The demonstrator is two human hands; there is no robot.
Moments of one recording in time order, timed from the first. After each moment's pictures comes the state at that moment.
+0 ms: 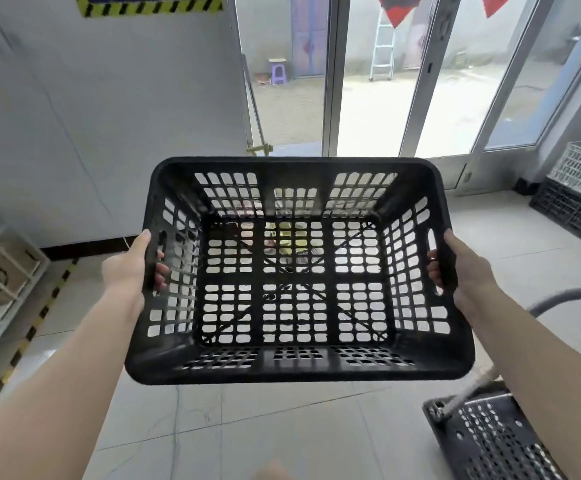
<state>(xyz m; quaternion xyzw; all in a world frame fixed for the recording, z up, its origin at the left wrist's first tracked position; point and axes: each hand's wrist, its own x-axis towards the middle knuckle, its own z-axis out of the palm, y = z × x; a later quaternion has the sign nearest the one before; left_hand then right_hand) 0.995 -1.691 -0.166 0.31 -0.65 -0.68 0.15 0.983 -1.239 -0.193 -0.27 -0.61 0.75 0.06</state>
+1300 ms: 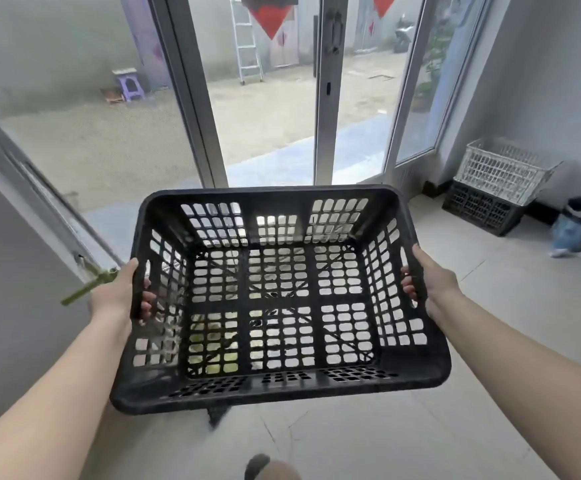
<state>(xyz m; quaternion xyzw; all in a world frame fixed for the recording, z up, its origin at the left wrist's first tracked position) 0.169 -1.478 -0.211 0.24 -0.71 -0.66 -0.03 0.328 -1.049 -0.229 -0.42 -0.52 0.73 0.17</state>
